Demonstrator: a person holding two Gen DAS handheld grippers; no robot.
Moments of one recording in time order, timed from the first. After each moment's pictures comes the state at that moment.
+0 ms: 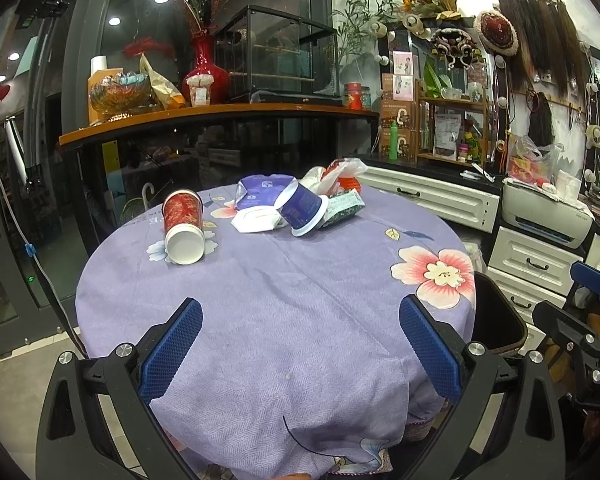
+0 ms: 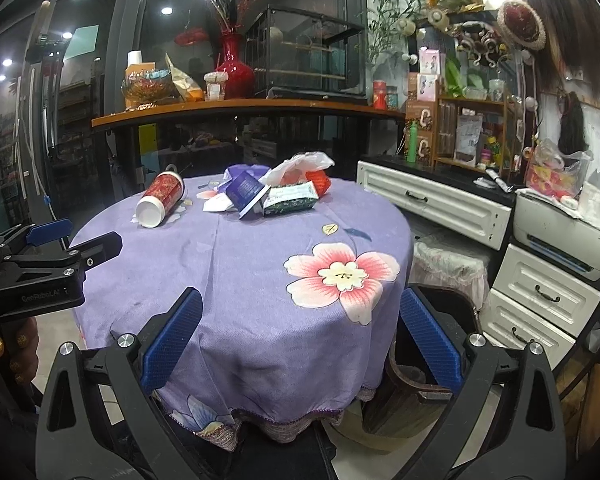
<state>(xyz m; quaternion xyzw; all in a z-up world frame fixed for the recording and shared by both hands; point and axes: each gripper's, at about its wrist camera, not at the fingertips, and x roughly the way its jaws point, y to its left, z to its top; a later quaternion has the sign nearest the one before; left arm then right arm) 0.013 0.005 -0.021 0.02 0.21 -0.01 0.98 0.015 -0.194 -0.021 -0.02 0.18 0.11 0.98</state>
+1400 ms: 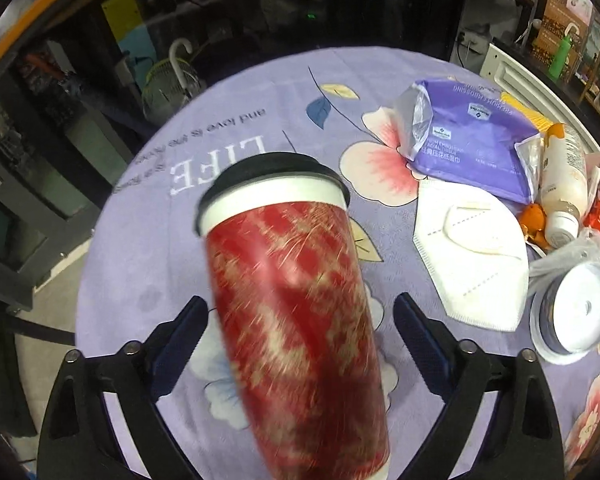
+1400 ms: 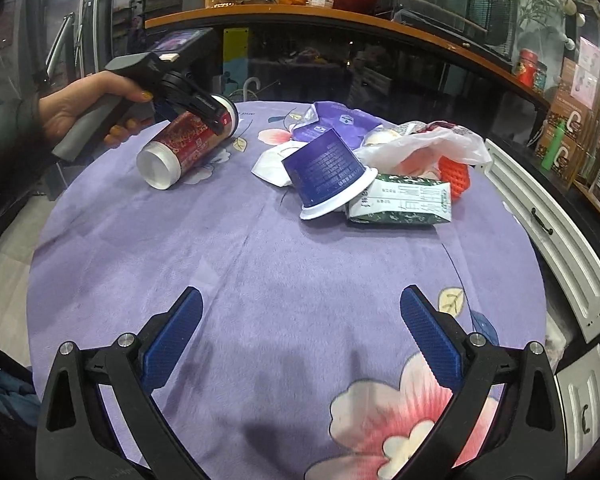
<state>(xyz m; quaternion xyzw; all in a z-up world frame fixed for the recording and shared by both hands) 0.374 0.199 -0.029 -0.03 0.53 0.11 0.84 0.248 -0.092 -0.004 -0.15 0.31 0.29 0.89</state>
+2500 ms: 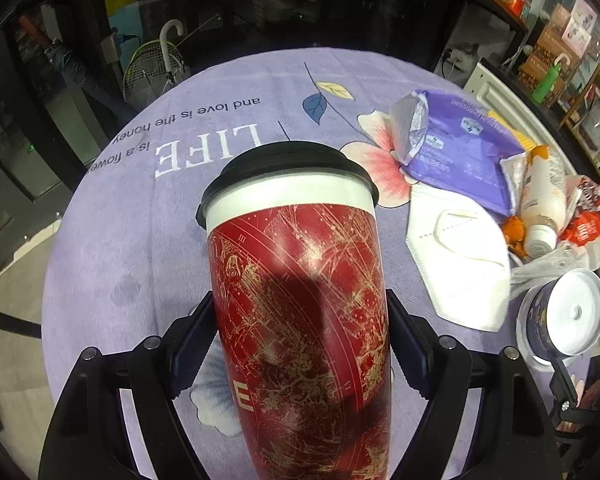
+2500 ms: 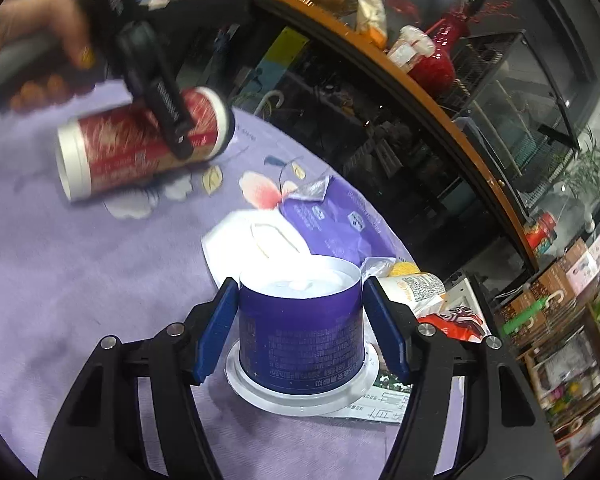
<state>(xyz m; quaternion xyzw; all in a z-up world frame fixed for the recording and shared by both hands) 0.366 0.225 -0.033 -0.11 0.51 0.06 0.85 0.333 0.023 0.004 -0.37 0.16 0.28 0.87</state>
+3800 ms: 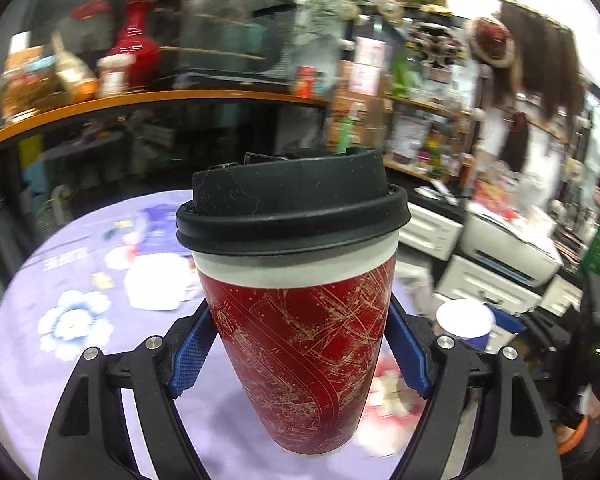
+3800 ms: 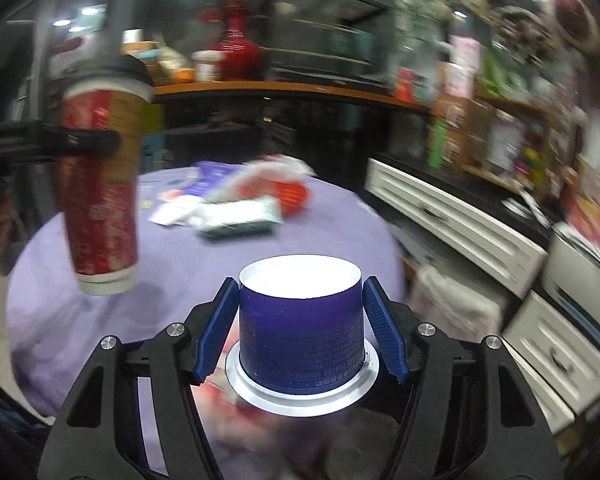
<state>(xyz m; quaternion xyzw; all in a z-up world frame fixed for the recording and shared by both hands) 0.203 -0.041 0.063 -0.03 0.26 -0.14 0.96 0.195 -0.276 0.025 -0.06 0.21 0.15 0.96</state>
